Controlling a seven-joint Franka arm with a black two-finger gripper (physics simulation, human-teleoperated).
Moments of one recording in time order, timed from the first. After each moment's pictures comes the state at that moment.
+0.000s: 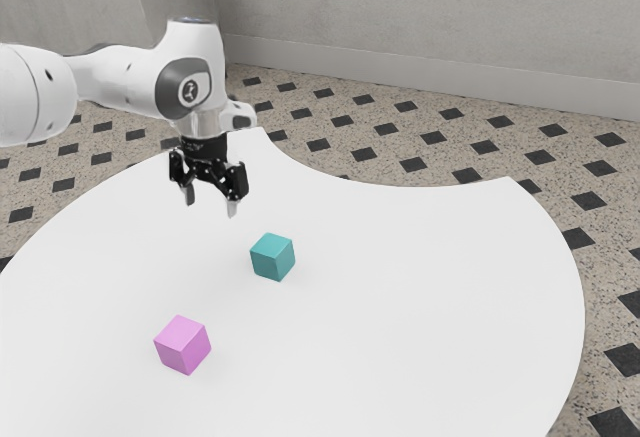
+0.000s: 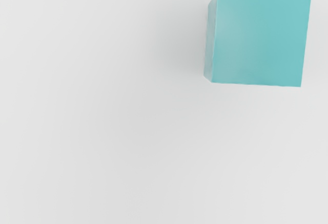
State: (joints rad) arm -0.02 0.32 0.09 -1.68 0.01 1.84 0.00
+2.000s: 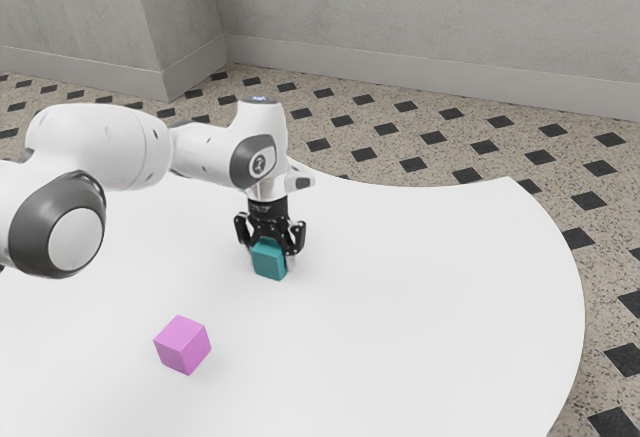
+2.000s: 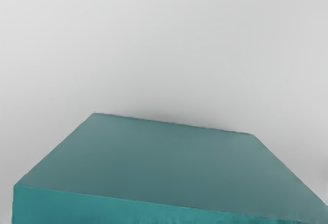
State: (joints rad) arm -0.06 0.71 0.05 -1.46 -0.05 2.00 -0.16
